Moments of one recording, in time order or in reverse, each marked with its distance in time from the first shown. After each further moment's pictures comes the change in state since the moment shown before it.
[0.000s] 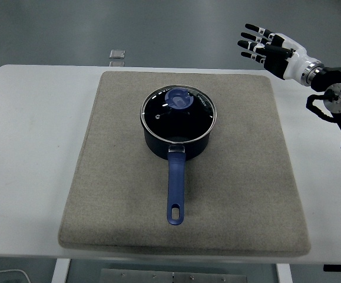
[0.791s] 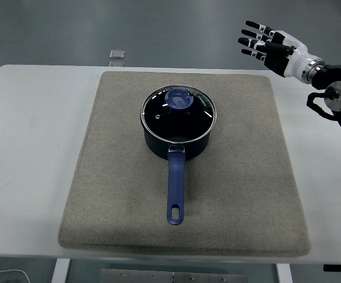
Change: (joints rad) left arm 0.000 0.000 0.000 0.004 0.000 0.003 0.000; right arm 0.011 -0.003 0.000 0.000 0.001 0.002 0.002
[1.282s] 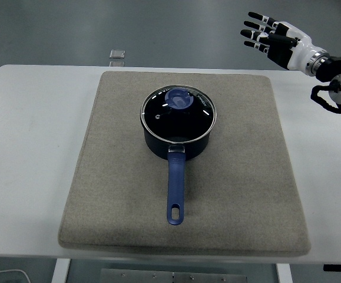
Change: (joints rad) left arm 0.000 0.000 0.000 0.000 0.000 0.000 0.000; right arm 0.046 -0.015 -0.003 0.001 -0.043 0.003 0.000
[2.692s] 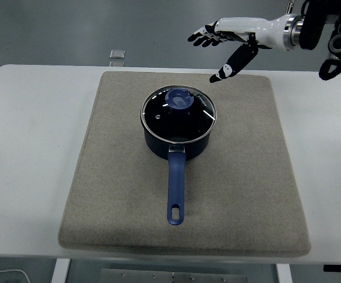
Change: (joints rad) left arm 0.000 0.000 0.000 0.000 0.000 0.000 0.000; right arm 0.221 -0.198 -0.238 0.638 -0.898 0.065 0.001
